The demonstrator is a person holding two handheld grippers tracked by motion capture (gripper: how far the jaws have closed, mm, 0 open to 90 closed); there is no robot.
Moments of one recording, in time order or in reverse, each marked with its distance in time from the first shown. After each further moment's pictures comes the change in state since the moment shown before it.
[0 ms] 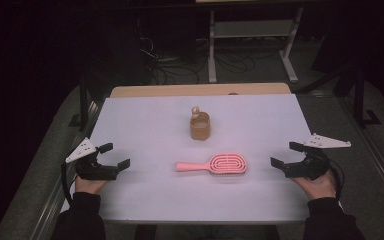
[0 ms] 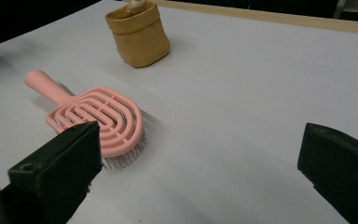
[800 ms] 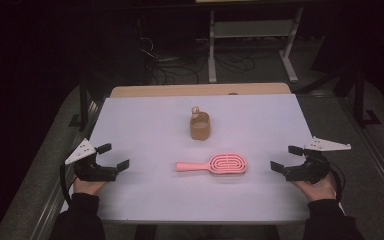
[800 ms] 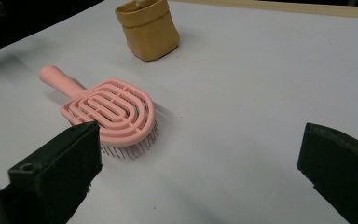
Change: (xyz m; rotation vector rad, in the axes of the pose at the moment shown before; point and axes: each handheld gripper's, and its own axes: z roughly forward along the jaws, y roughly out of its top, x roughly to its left) left arm -0.003 0.001 -0.004 0.003 0.018 0.025; right arm 0.003 -0.007 -0.002 0.016 0.034 0.025
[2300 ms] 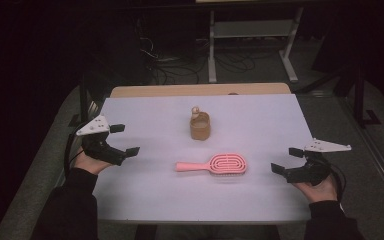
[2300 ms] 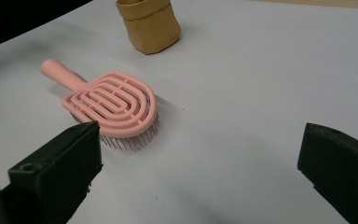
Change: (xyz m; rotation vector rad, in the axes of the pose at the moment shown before) left arm -0.013 0.084 0.025 0.151 -0.164 0.193; right arm 0.000 -0.003 -0.002 0.021 0.006 0.007
